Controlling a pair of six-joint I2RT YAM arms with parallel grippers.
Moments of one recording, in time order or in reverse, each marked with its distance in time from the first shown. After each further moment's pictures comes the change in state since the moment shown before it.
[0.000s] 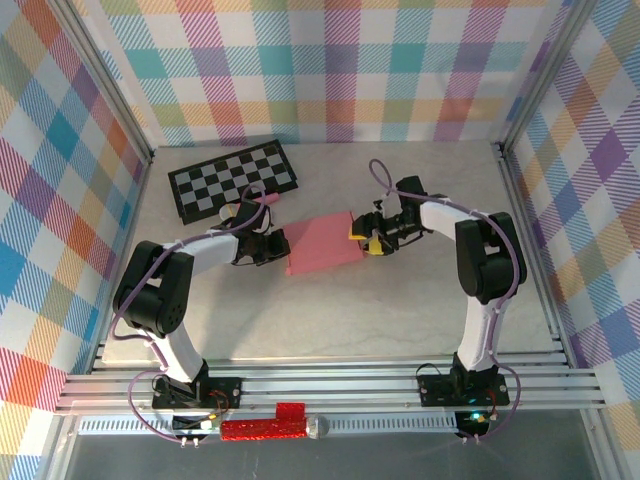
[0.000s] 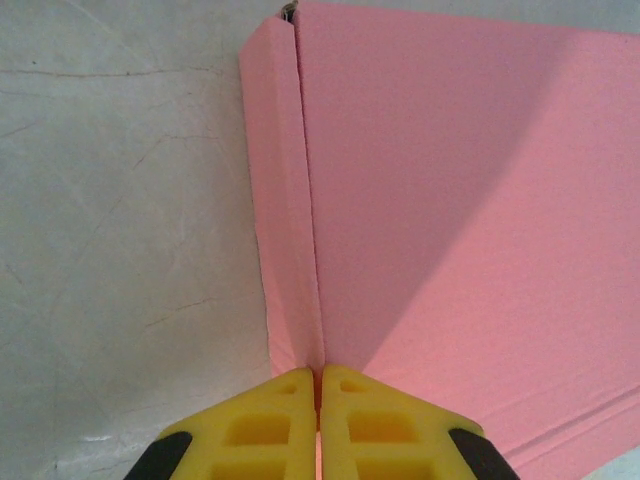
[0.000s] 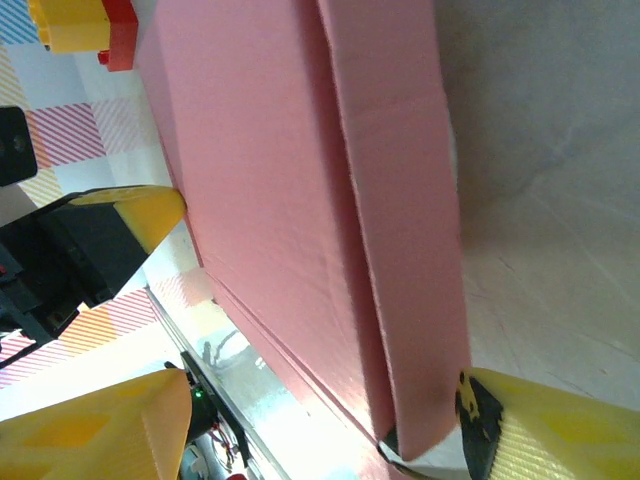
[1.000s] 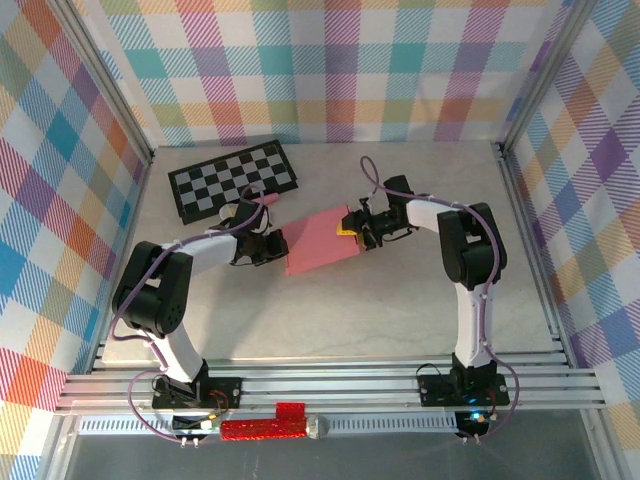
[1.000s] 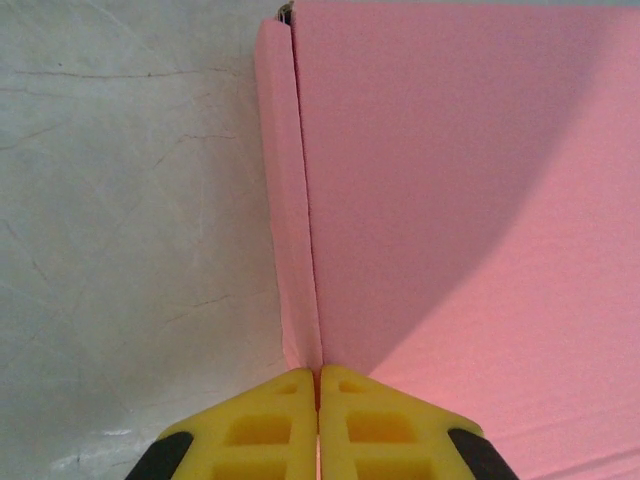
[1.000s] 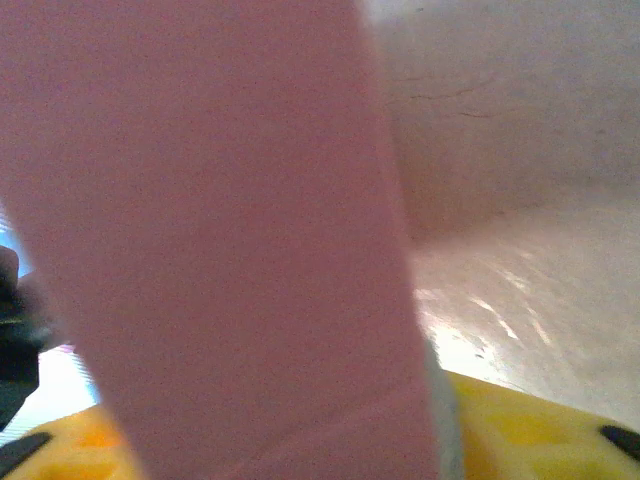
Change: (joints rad) left arm 0.012 -0.004 -0.006 -0.005 0.002 0.011; right arm 0.056 0.172 0.113 0.145 -0.217 0.122
